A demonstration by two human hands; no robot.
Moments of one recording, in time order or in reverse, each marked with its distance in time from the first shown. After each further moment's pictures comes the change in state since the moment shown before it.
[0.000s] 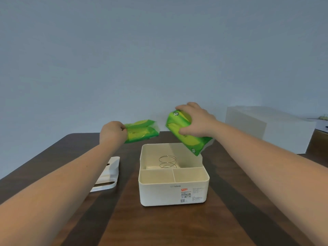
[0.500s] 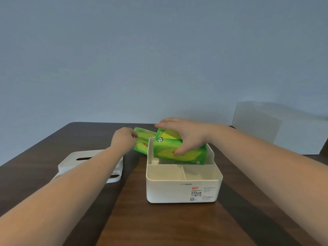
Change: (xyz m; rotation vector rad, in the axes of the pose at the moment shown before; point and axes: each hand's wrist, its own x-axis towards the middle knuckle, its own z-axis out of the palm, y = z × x) left_hand 0.003 -0.032 0.050 0.036 -0.210 0.001; right_hand 0.011 -0.034 0.041 -0.182 -0.395 -0.434
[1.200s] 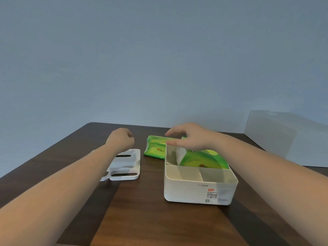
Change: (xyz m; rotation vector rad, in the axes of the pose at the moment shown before) left_hand -0.013 -0.048 -0.052 0.018 -0.019 -0.066; right_hand 0.003 -0.051 -0.001 0.293 0.138 0.092
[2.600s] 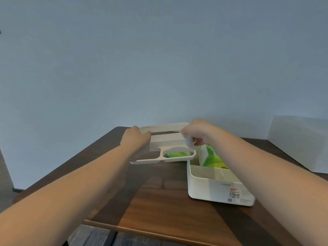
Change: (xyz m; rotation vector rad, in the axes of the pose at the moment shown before) left_hand -0.050 -0.003 -0.056 -0.126 0.140 -0.160; right_hand 0.048 -0.050 0.006 0.375 0.078 0.526
